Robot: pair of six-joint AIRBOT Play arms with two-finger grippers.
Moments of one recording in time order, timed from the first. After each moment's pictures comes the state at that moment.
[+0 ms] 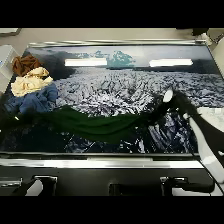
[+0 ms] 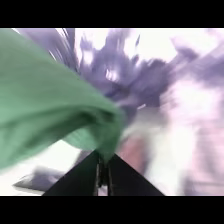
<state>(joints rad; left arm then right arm) 0.44 -0.93 0.84 0.77 -1.05 -1.34 0.12 -1.49 1.23 -1.33 1.32 1.69</state>
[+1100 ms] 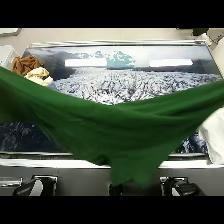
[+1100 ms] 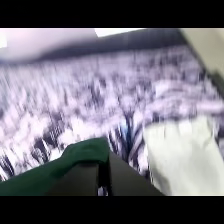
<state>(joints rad) 0.42 -0.65 1.29 0.74 -1.09 -1.40 0.12 -0.82 1.64 -1.93 1.51 1.78</state>
